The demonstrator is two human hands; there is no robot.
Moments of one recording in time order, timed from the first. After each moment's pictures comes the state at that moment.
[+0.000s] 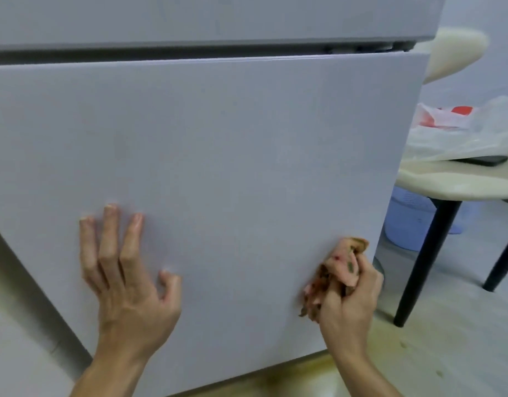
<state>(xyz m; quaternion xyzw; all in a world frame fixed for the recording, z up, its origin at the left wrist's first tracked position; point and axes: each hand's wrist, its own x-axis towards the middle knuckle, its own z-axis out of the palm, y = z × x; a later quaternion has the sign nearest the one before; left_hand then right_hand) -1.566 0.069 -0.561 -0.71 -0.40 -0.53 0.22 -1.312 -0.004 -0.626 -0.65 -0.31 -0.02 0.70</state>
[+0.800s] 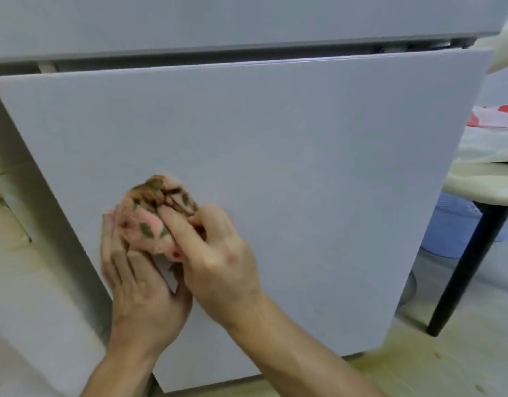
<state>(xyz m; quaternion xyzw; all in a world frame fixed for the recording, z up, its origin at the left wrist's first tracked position) -1.609 0.075 -0.559 -0.71 -0.45 -0.52 0.17 -1.491 0.057 -0.522 -0.39 -0.66 -0.27 0.59</state>
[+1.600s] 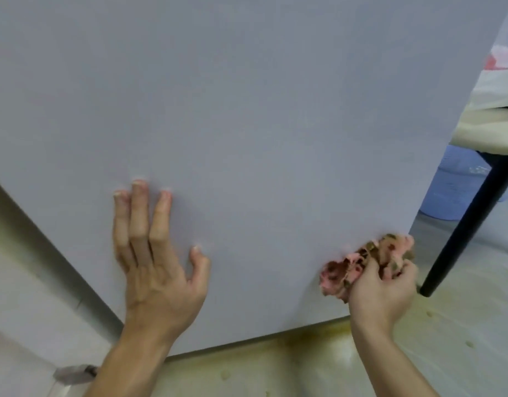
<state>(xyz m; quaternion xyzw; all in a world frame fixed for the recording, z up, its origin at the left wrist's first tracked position) -1.573 0.065 -0.592 -0.74 -0.40 -0.50 0.20 -1.314 0.010 -0.666 -0.67 -0.11 0.06 0.73</state>
